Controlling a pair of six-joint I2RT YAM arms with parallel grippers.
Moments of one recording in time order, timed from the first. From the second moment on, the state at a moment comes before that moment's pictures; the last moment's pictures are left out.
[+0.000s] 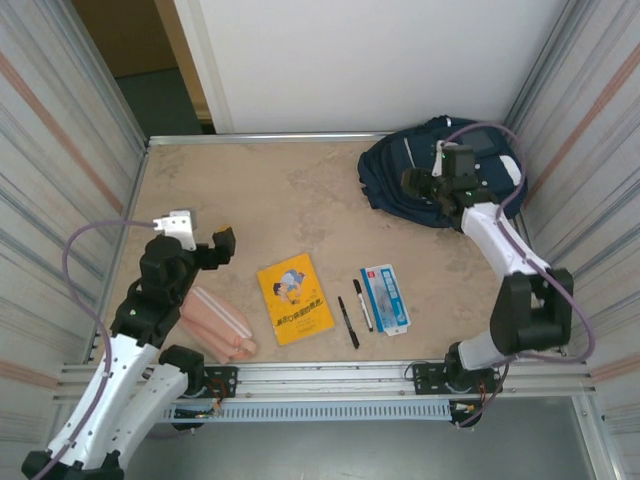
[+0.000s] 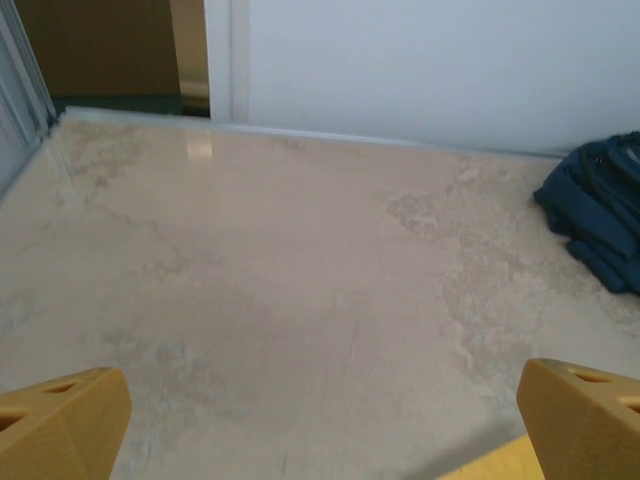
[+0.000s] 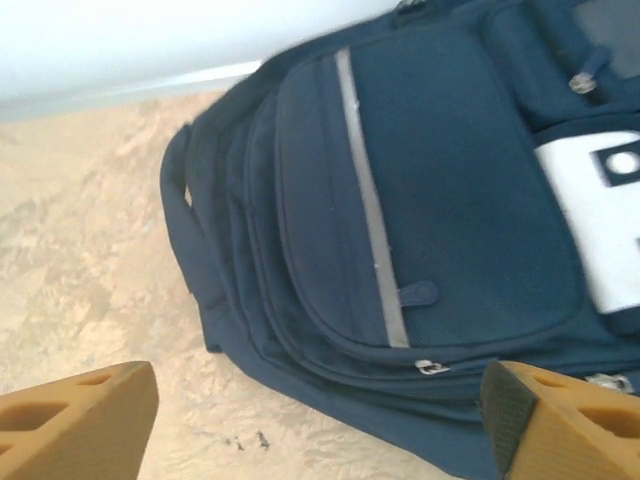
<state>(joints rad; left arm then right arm) -0.31 0.60 0.66 -0.45 -0.19 -0.24 0.14 1.54 1.19 -0.33 0.00 0.19</state>
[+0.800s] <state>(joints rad) -0.31 1.14 0.92 -0.79 0.22 -0.33 0.17 2.16 1.74 -0.67 0.03 0.06</state>
